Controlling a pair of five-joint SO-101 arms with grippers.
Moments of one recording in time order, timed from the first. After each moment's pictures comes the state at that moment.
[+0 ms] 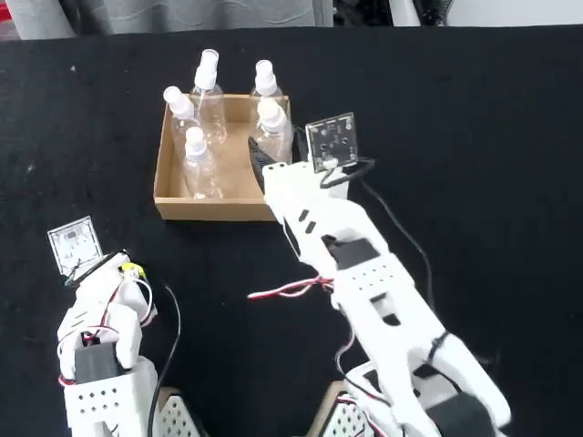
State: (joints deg) left arm -16.1 -104.0 96.1 58.6 7.9; right arm -22.2 -29.1 60.7 -5.5 -7.9
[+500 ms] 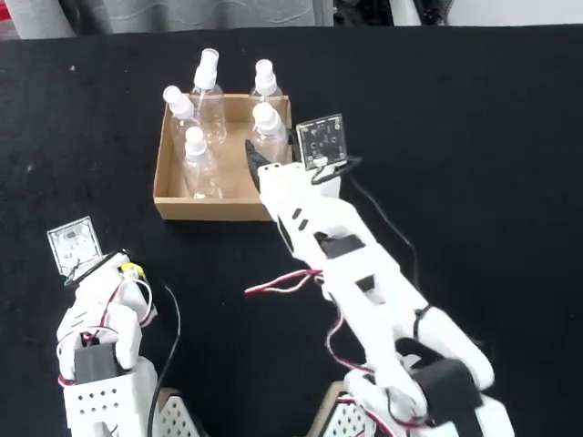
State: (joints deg) left arm -16.1 -104.0 96.1 58.6 7.9; right arm -22.2 -17.7 60.3 -16.3 -7.9
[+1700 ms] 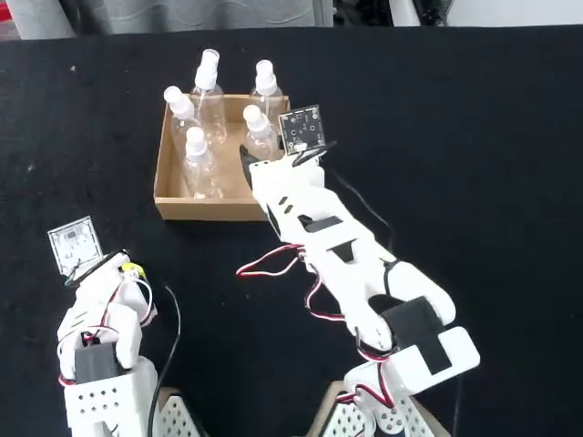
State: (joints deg) left arm -16.1 -104.0 96.1 58.6 7.9; right arm -22.2 2.2 49.6 -17.7 -8.0
